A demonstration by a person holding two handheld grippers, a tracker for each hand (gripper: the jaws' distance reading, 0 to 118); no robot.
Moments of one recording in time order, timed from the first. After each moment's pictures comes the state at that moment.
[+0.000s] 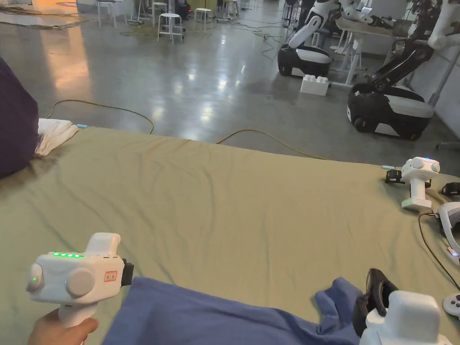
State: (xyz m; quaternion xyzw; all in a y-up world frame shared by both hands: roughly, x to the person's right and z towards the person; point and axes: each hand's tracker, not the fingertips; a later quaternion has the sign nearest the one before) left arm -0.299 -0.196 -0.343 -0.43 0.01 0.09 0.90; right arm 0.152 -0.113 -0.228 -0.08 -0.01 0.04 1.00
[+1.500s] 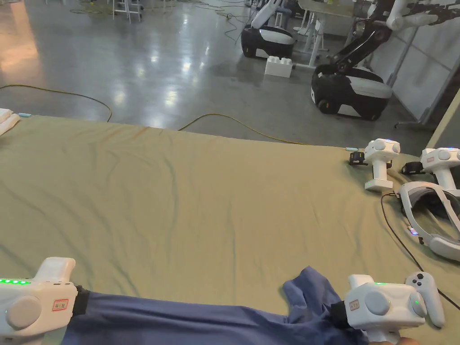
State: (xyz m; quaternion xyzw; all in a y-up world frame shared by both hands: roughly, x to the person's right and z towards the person) left arm -0.283 -0.214 -0.337 -0.47 0.00 0.06 0.88; right arm 0.288 -0.266 -0.438 -0.55 0.02 0.04 0.83
